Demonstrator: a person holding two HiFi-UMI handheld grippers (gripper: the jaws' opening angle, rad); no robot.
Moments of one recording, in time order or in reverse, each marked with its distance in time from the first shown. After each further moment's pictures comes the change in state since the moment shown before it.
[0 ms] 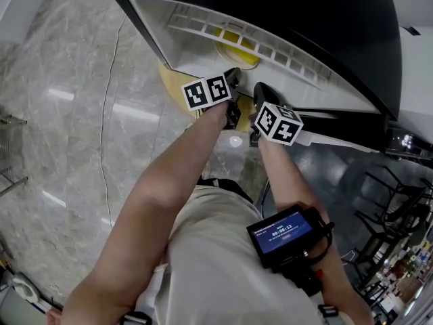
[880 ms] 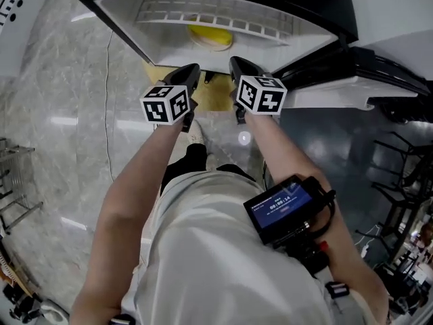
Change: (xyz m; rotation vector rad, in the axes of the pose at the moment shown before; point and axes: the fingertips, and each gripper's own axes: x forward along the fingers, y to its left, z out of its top) left arm -0.105 -0.037 0.005 0.621 0.018 -0.008; right arm -0.036 0.036 0.029 -0.010 -0.107 0.125
